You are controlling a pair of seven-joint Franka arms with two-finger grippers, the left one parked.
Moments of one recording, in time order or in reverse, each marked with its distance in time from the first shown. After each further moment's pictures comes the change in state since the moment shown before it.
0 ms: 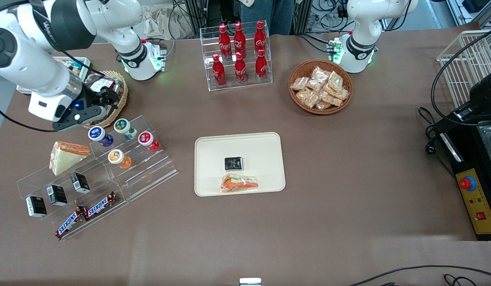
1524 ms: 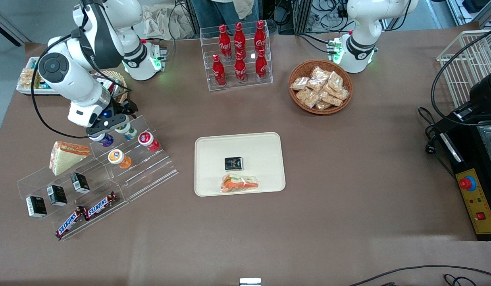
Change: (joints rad) arm 0.011 -0.046 -0.006 -0.356 -0.011 0.378 0.000
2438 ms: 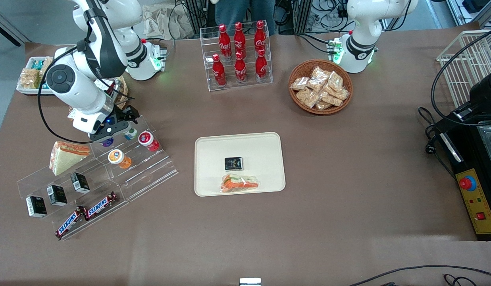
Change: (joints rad) arm -0.017 0.058 -0.003 -0.030 -0.010 0.079 -0.003
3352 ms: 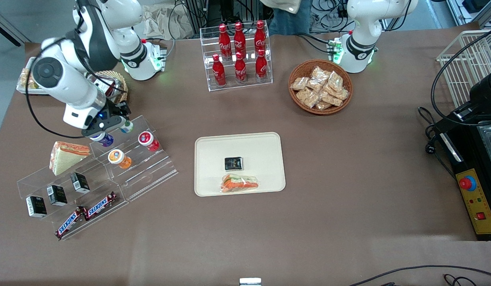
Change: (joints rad) arm -0.006 -0.062 0.005 0.124 0.029 -0.244 -0.003
